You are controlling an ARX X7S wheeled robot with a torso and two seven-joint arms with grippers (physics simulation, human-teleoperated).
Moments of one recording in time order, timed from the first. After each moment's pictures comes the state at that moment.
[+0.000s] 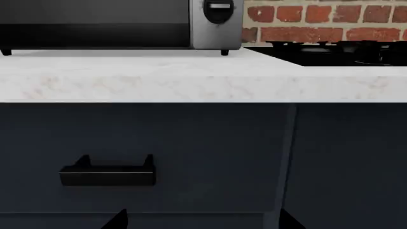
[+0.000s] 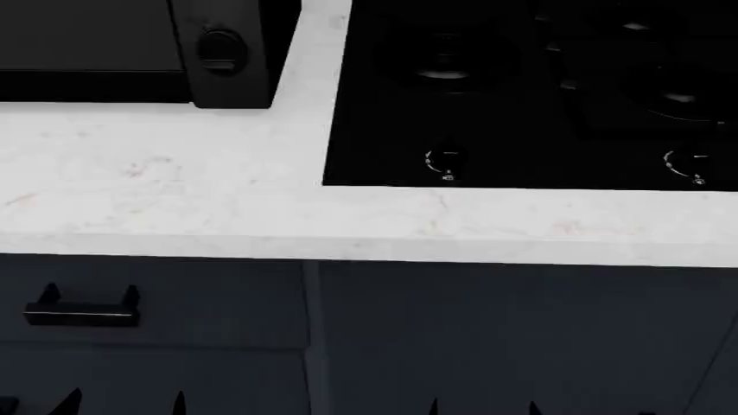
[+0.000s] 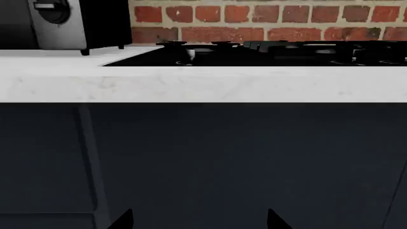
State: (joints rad) left arm 0.00 0.00 0.00 0.00 0.00 0.00 0.00; right arm 0.00 0.00 0.00 0.00 0.00 0.00 0.00
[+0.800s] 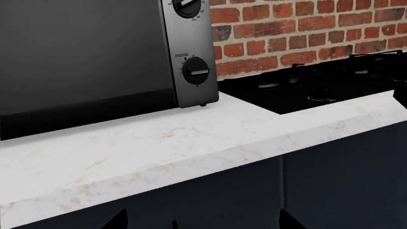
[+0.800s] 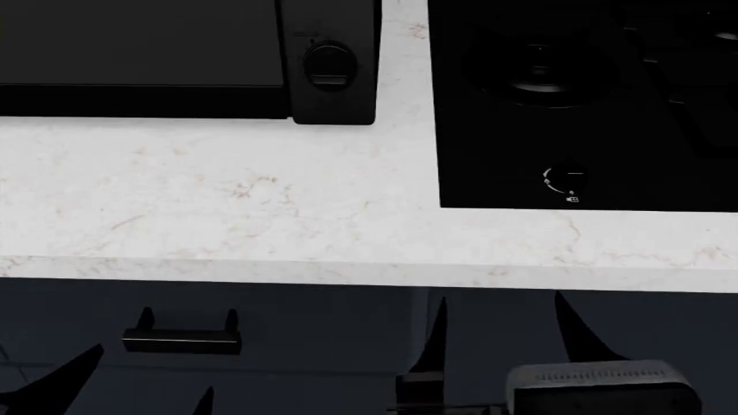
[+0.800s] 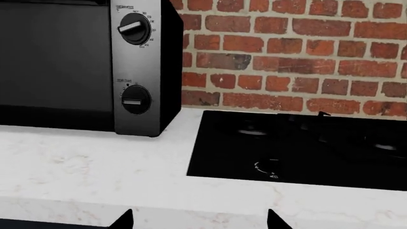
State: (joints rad) left arm 0.07 -0.24 0.17 0.60 -0.12 -0.41 0.04; right arm 0.11 0.14 -0.05 -0.53 0.11 0.48 0.05
